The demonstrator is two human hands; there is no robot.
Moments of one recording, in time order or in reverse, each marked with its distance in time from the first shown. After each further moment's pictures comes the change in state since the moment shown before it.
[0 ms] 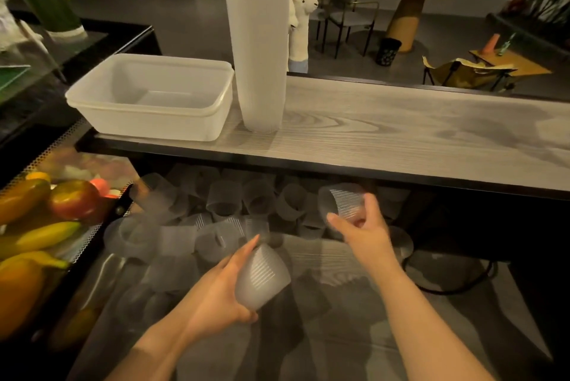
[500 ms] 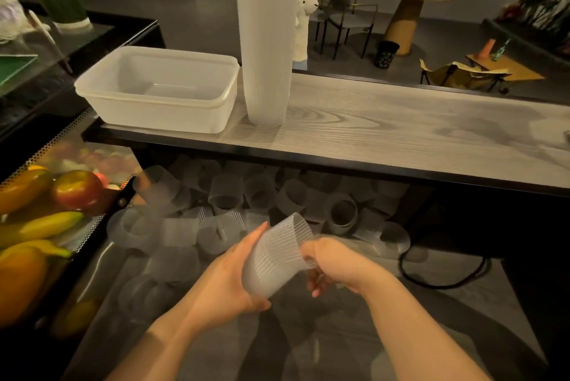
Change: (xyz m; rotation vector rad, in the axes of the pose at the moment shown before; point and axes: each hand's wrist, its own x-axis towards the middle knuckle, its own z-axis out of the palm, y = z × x) left_hand -0.010 0.013 0.002 -0.120 0.082 0.084; right_hand -0.029 0.001 0.036 -0.237 -0.675 0.346
